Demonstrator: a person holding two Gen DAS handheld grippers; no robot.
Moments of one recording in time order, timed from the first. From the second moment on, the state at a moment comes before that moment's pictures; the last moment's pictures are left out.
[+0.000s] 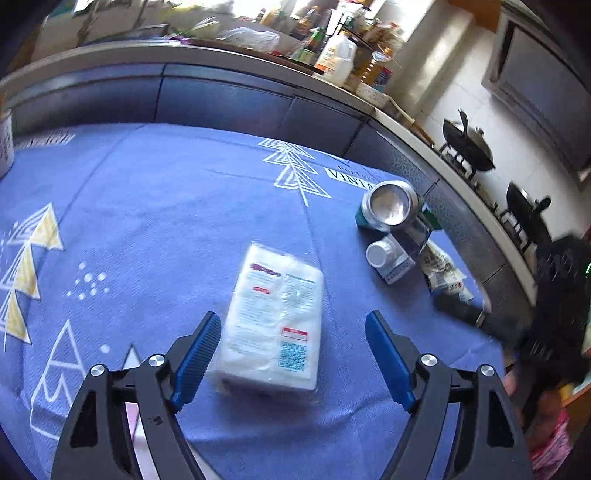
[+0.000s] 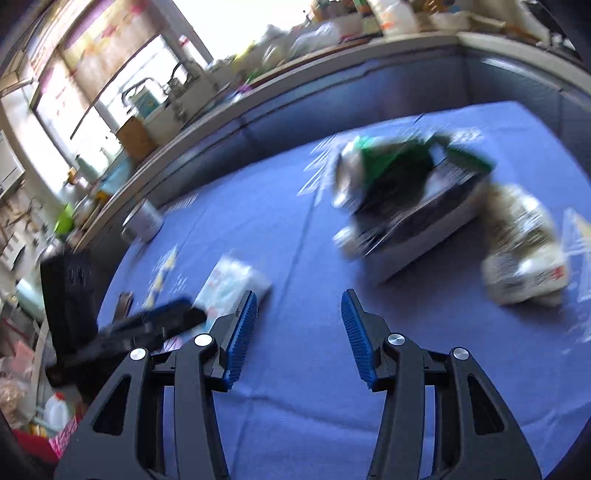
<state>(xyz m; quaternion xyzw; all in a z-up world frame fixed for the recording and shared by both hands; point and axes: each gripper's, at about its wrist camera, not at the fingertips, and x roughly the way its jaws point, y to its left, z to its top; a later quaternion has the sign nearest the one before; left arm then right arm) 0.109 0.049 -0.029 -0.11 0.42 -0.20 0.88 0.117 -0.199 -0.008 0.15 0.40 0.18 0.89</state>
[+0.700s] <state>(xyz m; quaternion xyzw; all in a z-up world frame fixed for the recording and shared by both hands) 0.115 0.035 -0.054 -0.03 0.39 -0.16 0.90 0.260 -0.271 -0.003 0.31 0.50 0.05 0.81</state>
